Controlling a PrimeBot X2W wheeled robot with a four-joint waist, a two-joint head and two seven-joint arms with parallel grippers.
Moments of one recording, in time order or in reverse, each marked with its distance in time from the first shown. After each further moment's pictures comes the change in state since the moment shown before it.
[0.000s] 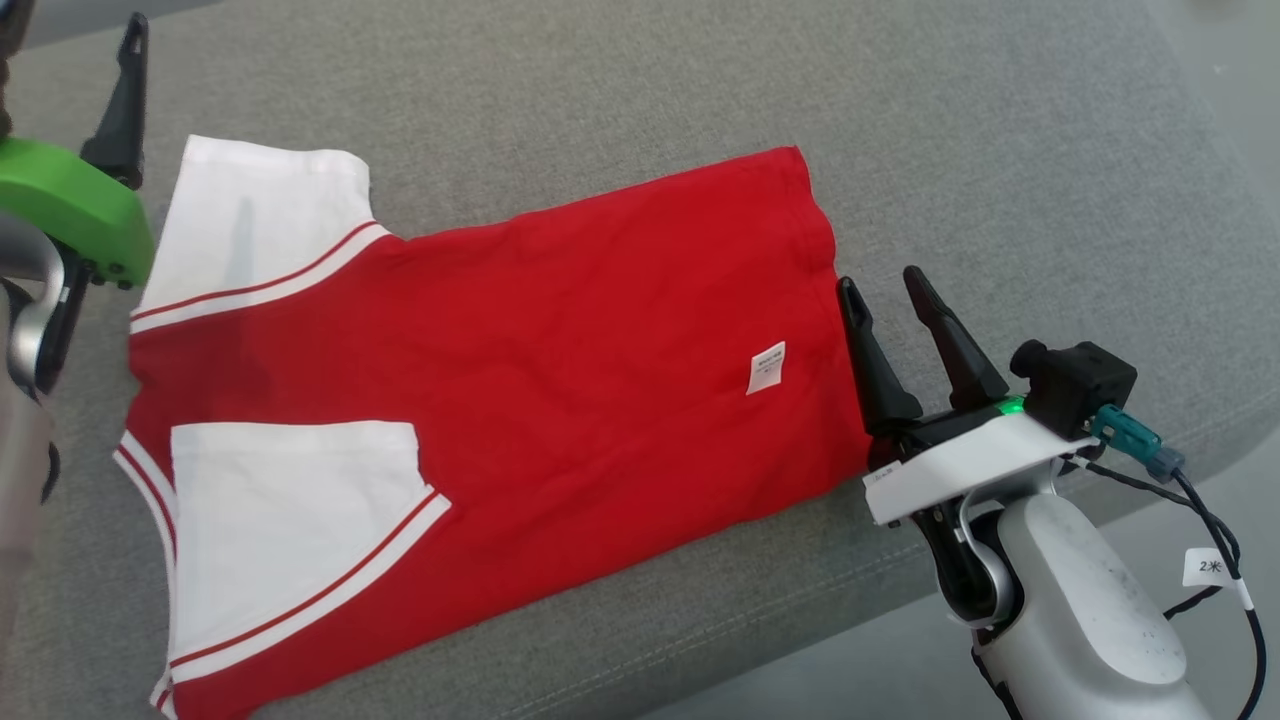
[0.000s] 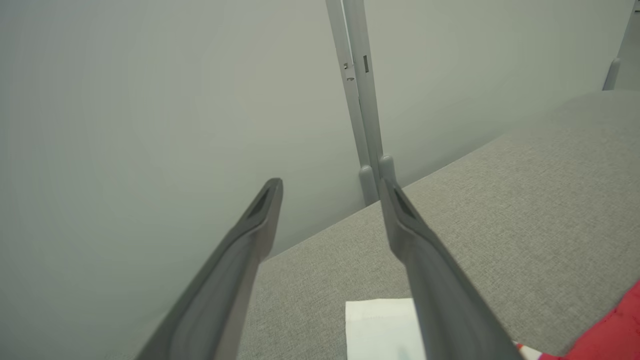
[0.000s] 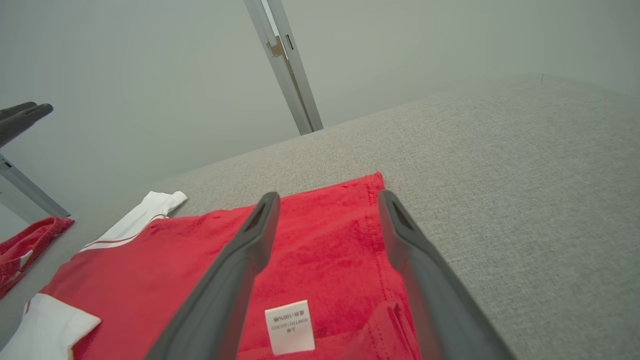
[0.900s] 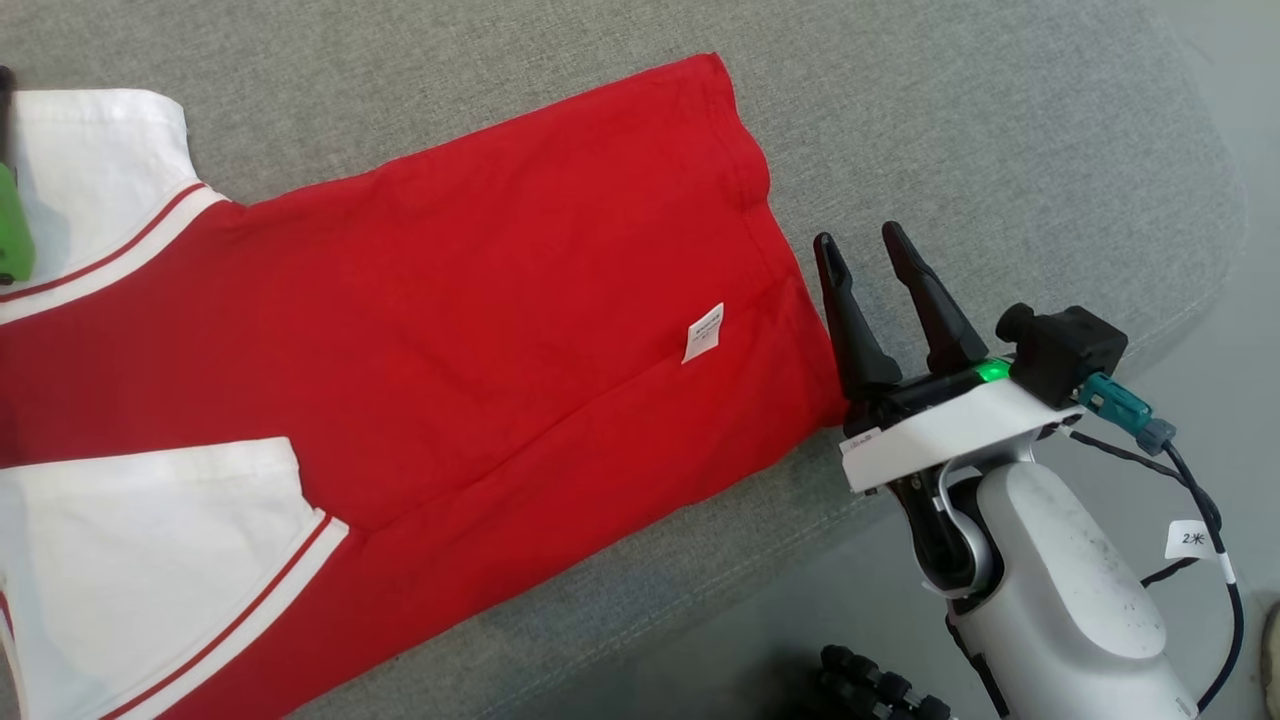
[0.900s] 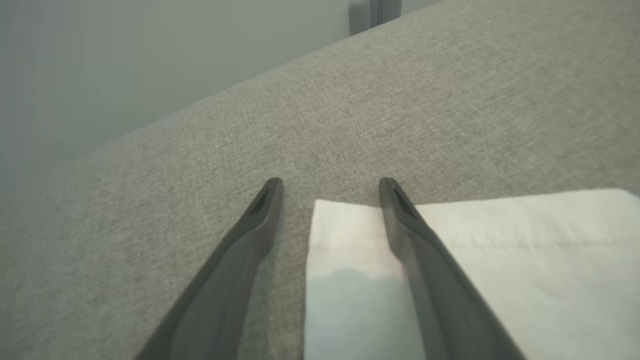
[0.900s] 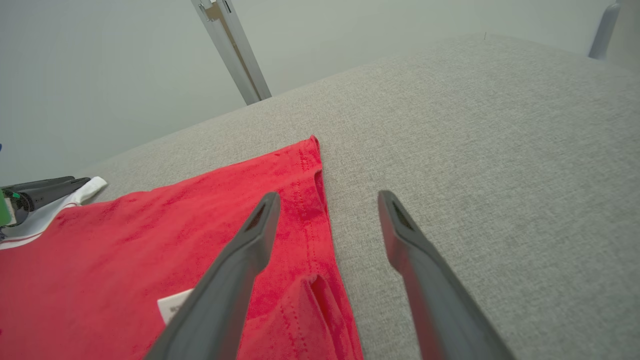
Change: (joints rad) left arm -0.237 0.084 -0.203 0.450 -0.204 0.000 0.110; right arm -0.060 0.047 -0.001 -0.022 -0.001 0.000 0.000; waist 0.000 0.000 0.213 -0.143
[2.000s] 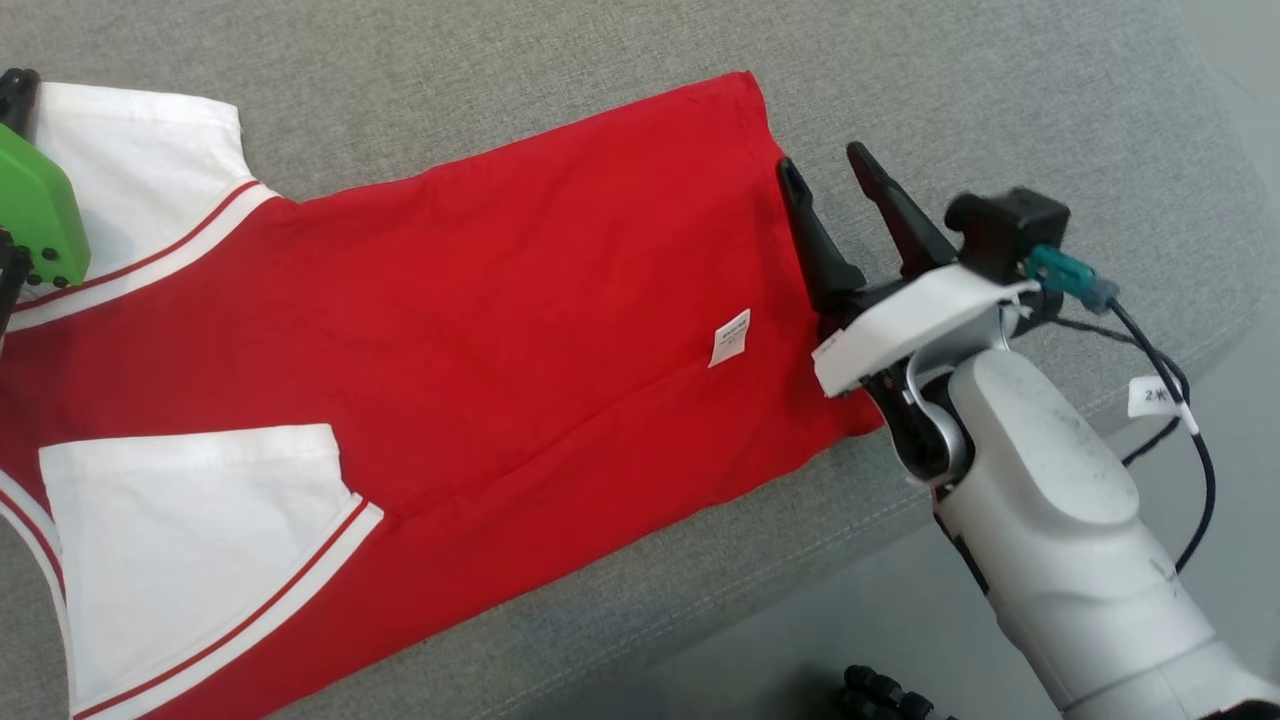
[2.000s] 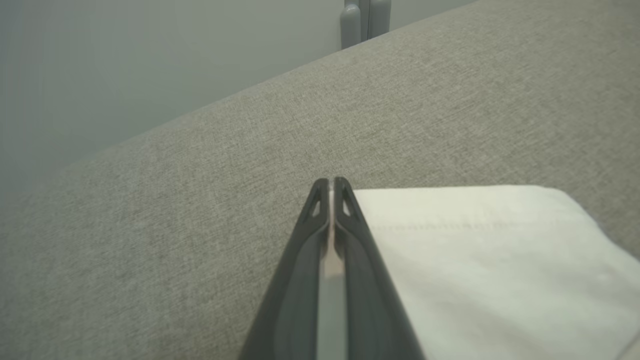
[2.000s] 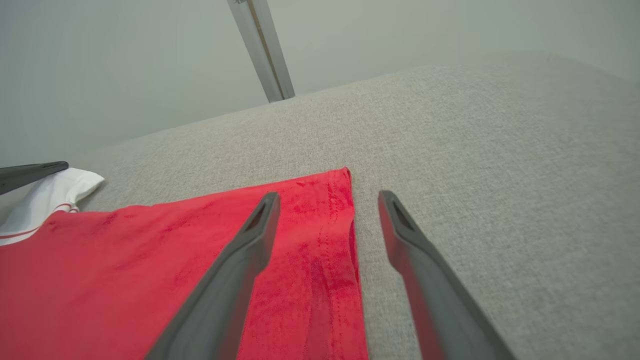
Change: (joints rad) left arm -0.029 -0.009 -0.173 -0.001 -0.164 0.000 -0.020; right arm -0.209 -0.016 0.053 0.209 0.006 0.000 0.014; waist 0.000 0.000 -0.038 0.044
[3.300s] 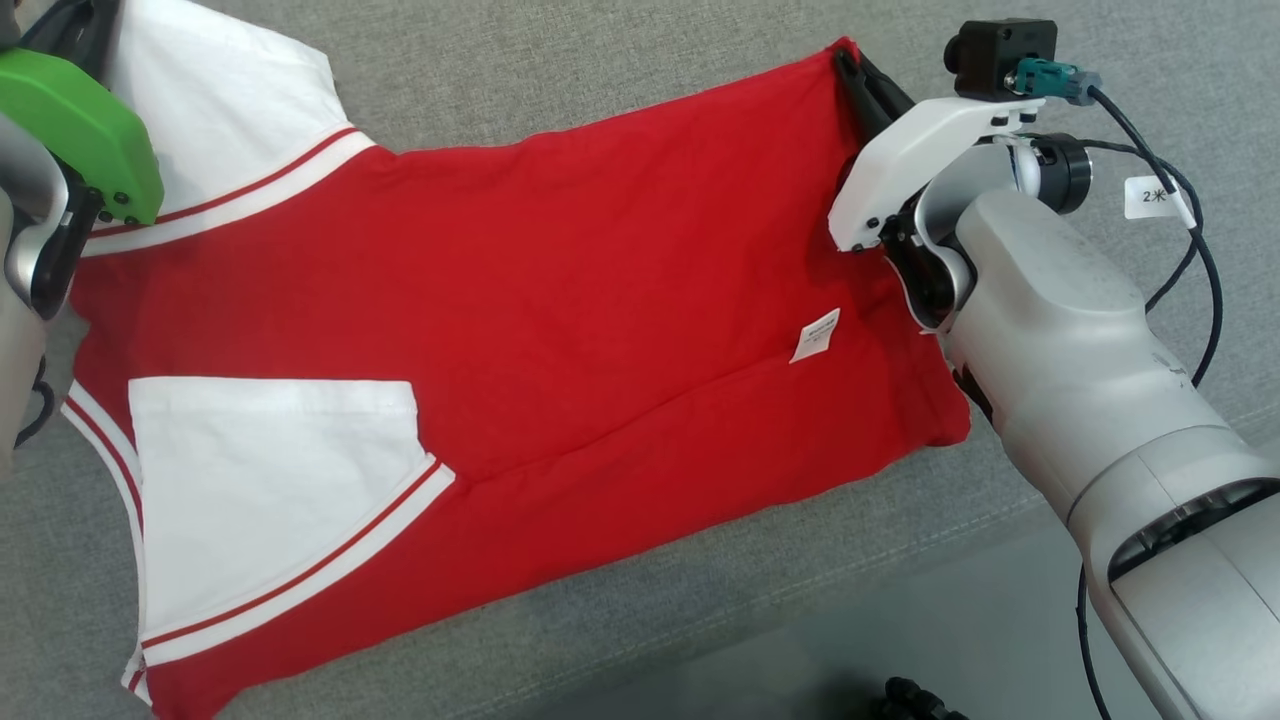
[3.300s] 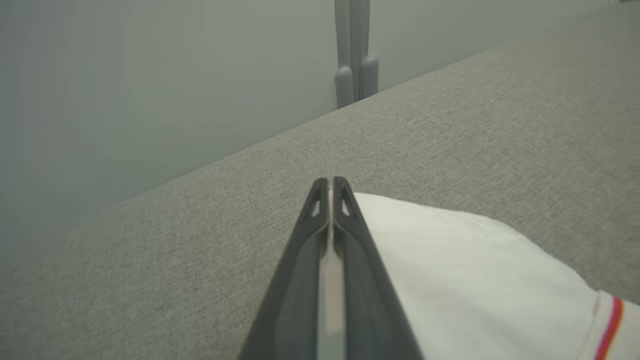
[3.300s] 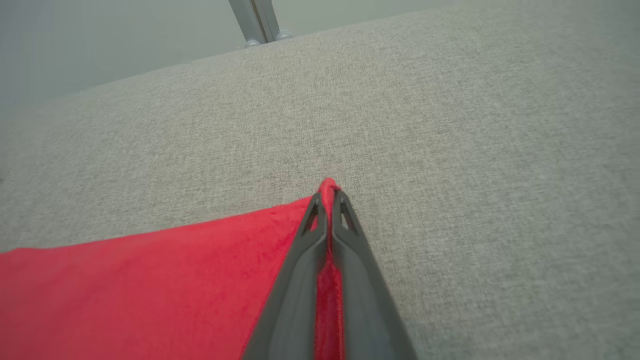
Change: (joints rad) left arm -0.088 -0.043 -0.159 -0.049 -0.081 0.000 -0.164; right arm -0.536 0.020 0.201 0.741 0.200 0.000 0.013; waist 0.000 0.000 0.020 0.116
